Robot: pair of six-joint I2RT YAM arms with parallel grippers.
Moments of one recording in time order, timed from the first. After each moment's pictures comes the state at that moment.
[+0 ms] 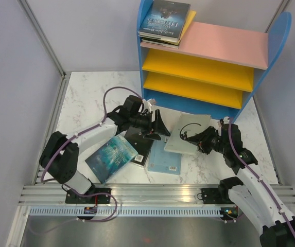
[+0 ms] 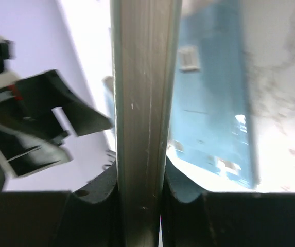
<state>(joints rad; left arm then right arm) -0.68 1.59 1.06 -0.19 0.71 -0.82 0.24 0.72 0.47 -0.40 -0.44 1.14</state>
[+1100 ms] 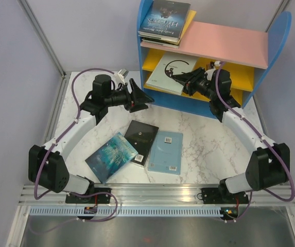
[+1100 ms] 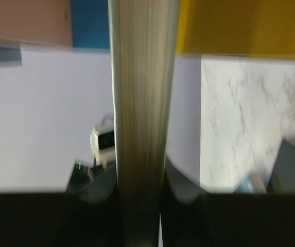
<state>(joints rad) -0.38 1.41 1.16 -0.09 0.79 -0.94 0.25 1.41 1.13 0.20 -0.47 1.38</state>
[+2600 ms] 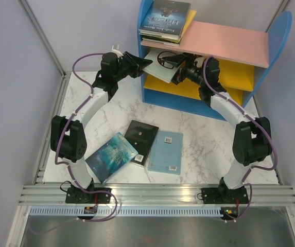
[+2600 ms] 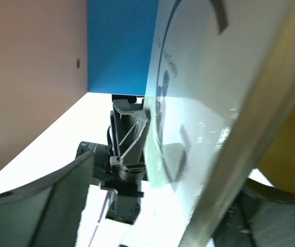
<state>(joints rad) -0.33 1.83 1.57 0.19 0.41 -1.28 0.27 1.76 1.38 0.43 -0.57 1.49</state>
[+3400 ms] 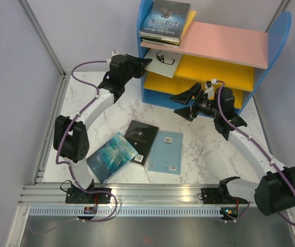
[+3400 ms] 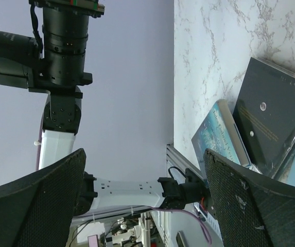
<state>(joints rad) -0.41 1.84 1.58 0.12 0.07 -1.37 0.27 1.21 0.90 0.05 -0.64 1.27</state>
